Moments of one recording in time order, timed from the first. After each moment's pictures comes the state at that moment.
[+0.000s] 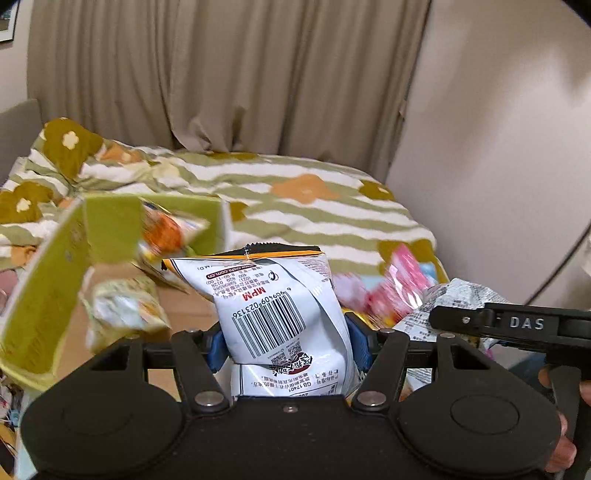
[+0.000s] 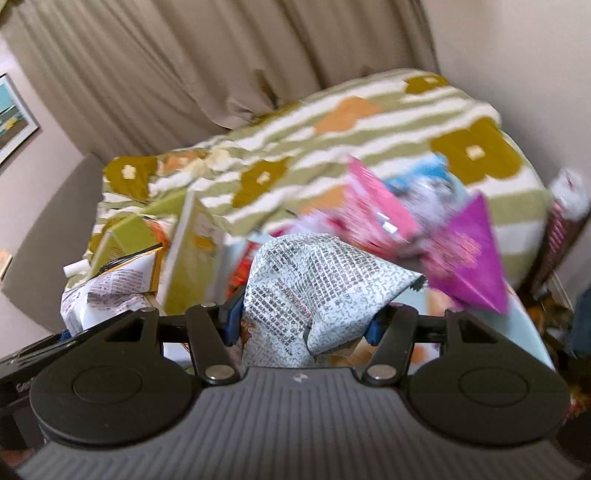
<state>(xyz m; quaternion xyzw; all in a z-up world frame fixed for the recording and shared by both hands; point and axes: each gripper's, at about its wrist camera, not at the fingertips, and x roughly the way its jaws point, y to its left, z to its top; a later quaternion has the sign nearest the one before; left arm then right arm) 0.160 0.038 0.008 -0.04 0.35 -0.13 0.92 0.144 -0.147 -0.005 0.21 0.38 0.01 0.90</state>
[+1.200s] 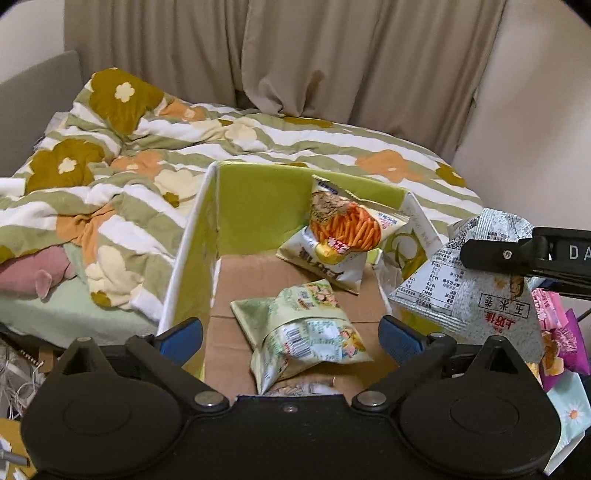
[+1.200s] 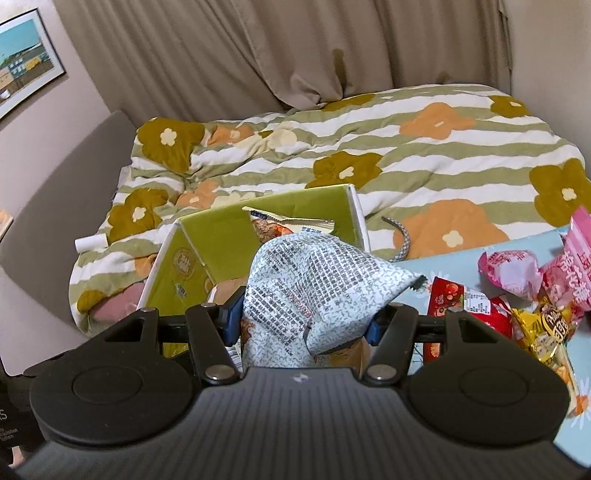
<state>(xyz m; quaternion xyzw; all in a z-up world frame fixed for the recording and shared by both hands) 0.258 0.222 -0.040 -0.05 0.42 -0.08 0.90 0.283 0.076 0.005 0.15 0.40 0.05 0.90</state>
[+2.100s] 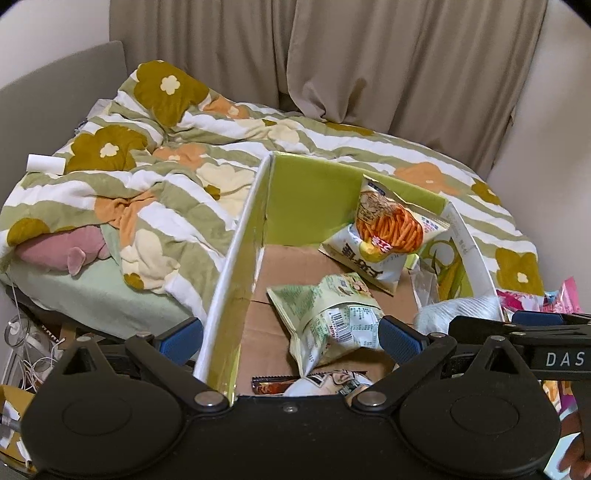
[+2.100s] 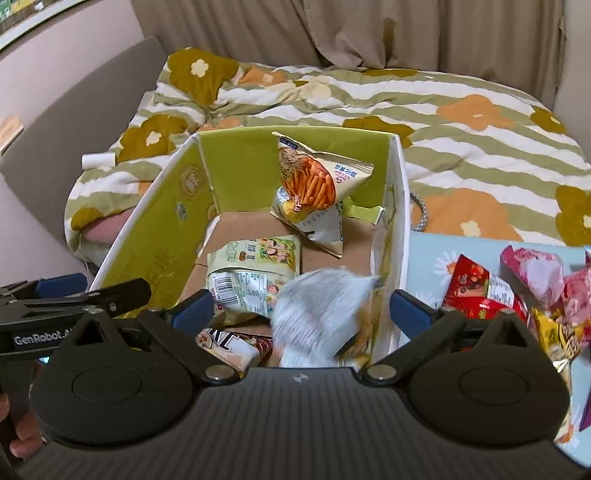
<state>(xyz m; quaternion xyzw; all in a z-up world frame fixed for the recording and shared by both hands) 0.246 0.239 -0.046 -0.06 0.42 -0.02 0.91 0.278 0.105 -0.035 0.05 0.45 0.10 0.89</state>
